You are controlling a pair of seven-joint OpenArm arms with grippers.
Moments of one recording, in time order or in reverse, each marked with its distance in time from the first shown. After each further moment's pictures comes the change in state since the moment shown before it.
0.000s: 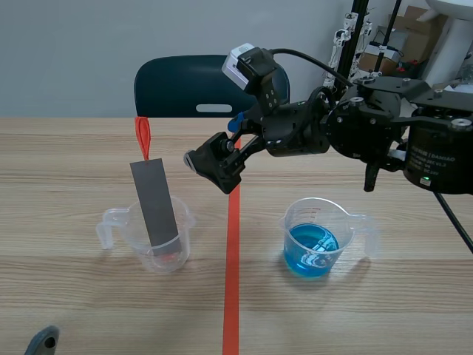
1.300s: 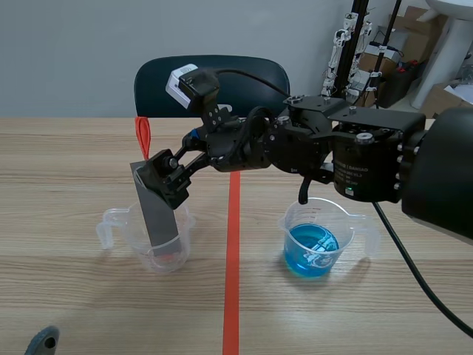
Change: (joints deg) left arm 0.0 0.0 0.0 0.0 0.0 0.0 0.0; right arm 1.8 -13.1 -4.1 -11.6 -2.1 0.1 3.0
